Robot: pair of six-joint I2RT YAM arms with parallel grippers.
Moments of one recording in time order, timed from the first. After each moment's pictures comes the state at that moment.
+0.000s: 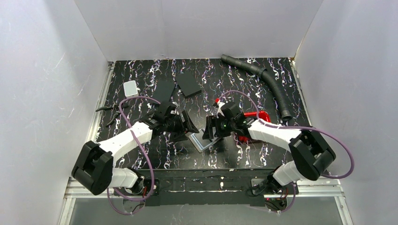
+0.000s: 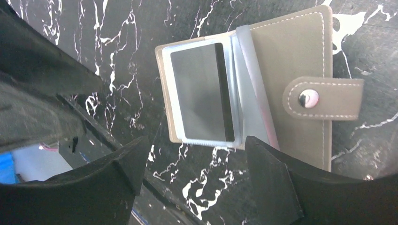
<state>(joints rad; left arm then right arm) -0.59 1.33 0.76 -0.35 0.33 -1.00 0.75 1.47 0.76 -0.10 -0.32 0.55</state>
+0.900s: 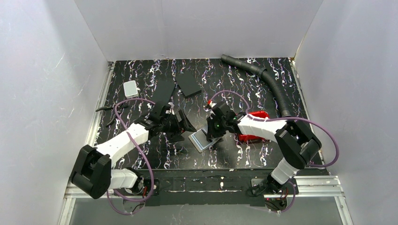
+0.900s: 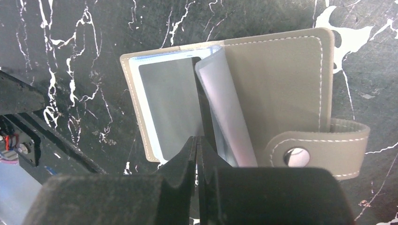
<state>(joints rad) -0.52 1.26 0.72 -0.37 0.38 -0.98 0.80 1.61 0.89 -0.22 -0.23 0.48</state>
